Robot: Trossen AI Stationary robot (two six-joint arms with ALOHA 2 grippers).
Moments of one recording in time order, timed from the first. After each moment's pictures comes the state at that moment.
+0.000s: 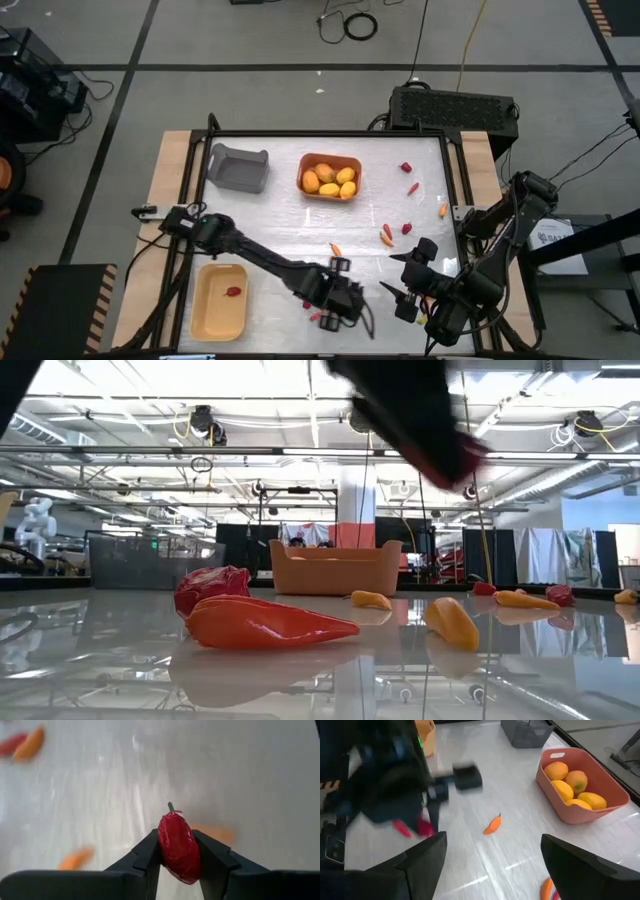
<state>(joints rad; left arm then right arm) -0.45 2.35 2.18 -1.02 -0.21 -0.19 0.90 1.55 1.35 -1.06 0.91 1.14</state>
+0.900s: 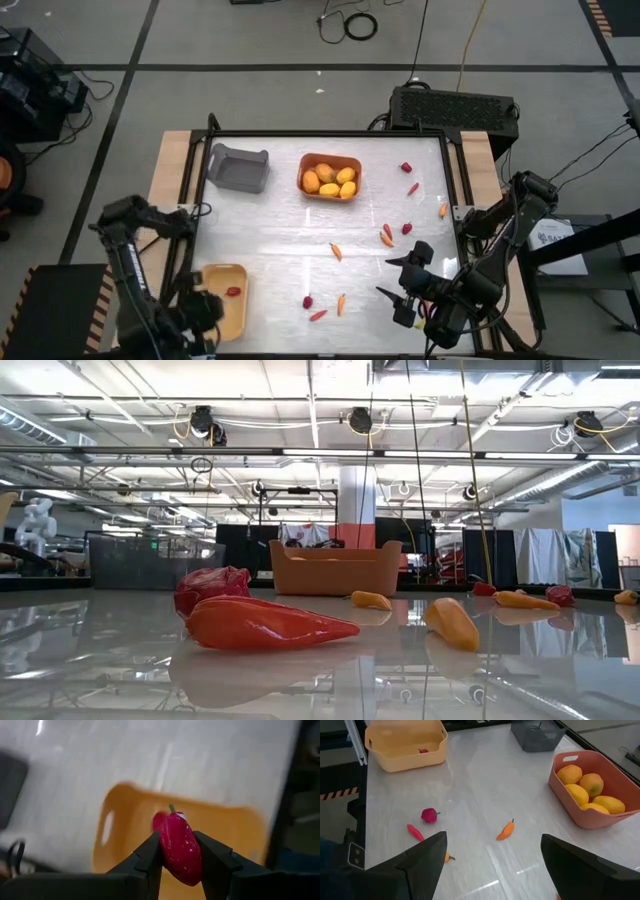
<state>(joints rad) -1.13 1.75 1.64 -1.57 -0.40 -1.39 0.88 1.55 1.35 -0.96 0.90 1.09</state>
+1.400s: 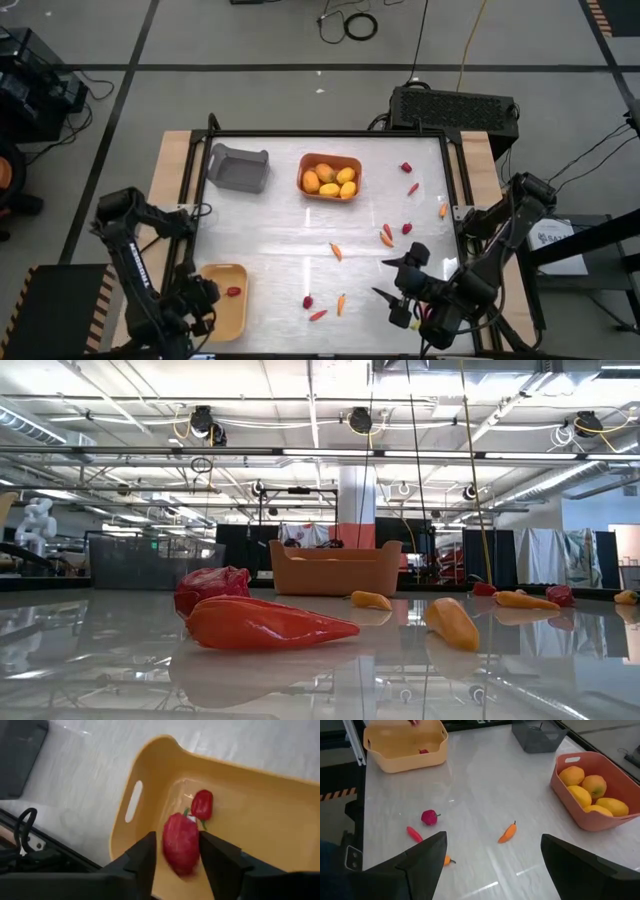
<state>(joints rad) -1.16 1.69 1.32 -1.47 -0.37 -1.54 0.87 1.57 1.35 -0.93 0.90 1.06</state>
